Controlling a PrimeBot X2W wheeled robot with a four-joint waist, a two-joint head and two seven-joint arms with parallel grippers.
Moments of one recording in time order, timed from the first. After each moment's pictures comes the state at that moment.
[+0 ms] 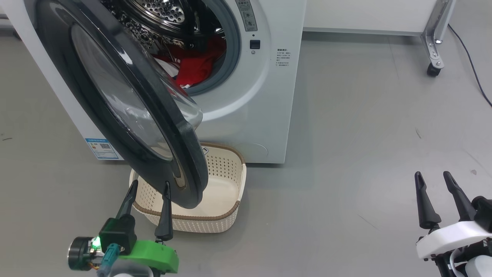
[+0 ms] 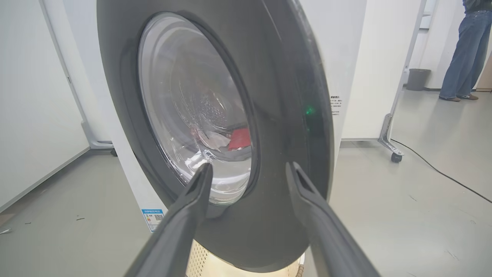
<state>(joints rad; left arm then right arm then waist) -0.06 0.04 -0.27 0.20 -0.29 0.12 -0.25 0.03 -0.37 0.23 0.17 0.60 -0.04 -0.24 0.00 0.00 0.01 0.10</state>
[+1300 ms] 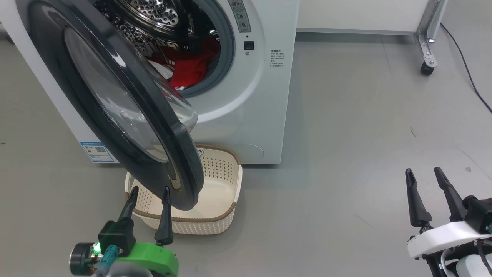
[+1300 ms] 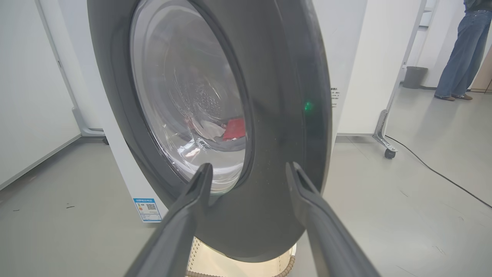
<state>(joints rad) -0.05 0.04 -0.27 0.23 -0.33 0.12 -0.25 0.03 -0.28 0.17 0.15 0.50 -0.01 -0.25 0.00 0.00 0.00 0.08</state>
